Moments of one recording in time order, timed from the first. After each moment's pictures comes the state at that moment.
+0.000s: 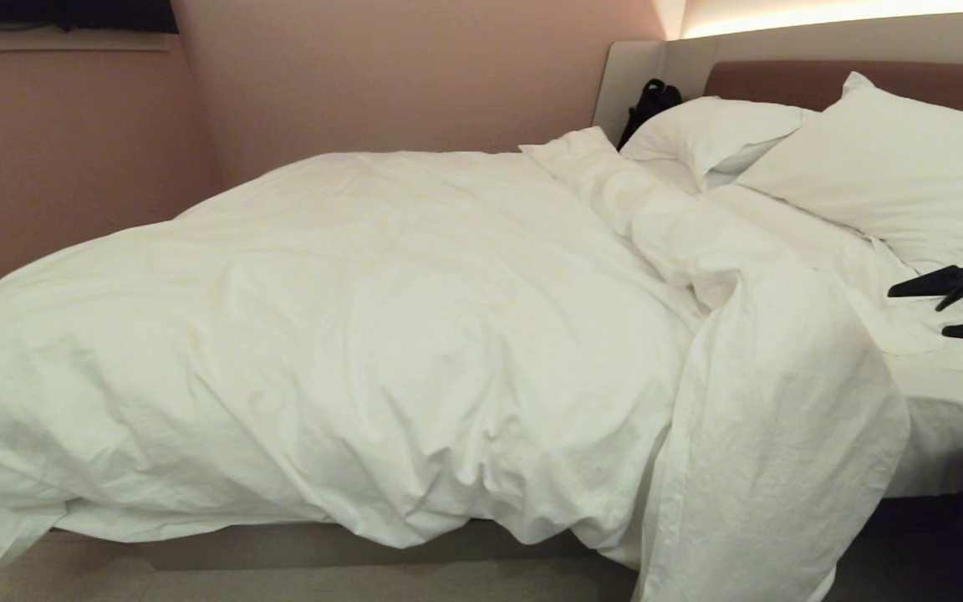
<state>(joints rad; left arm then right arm) 0.00 0.00 0.00 -0.06 0.01 0.00 -0.55 1.97 -1.75 0.51 0.65 0.07</state>
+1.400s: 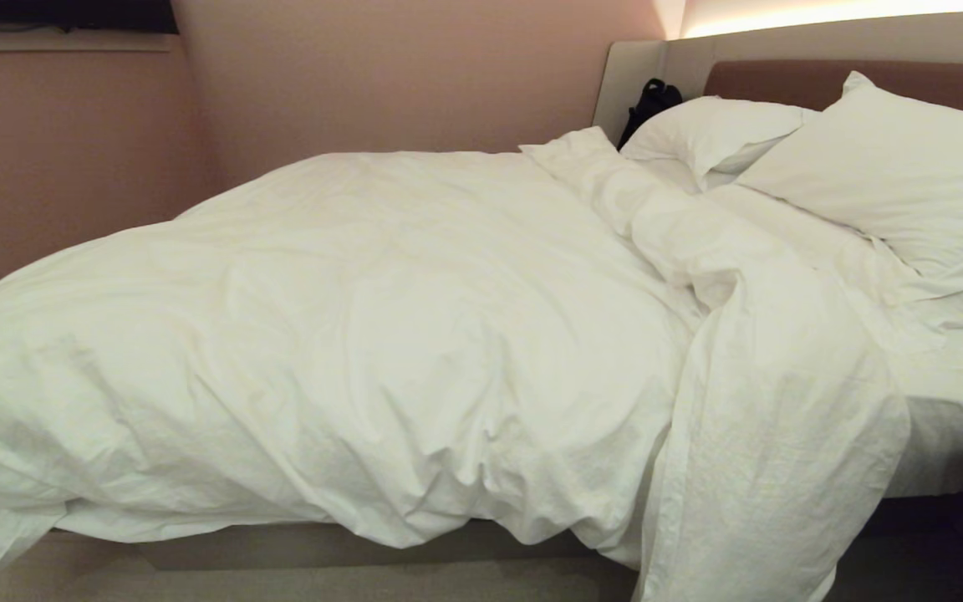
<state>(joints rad) 0.00 0.00 0.00 -0.06 0.01 0.00 -0.97 2.17 -1.57 0.50 1.27 -0.31</state>
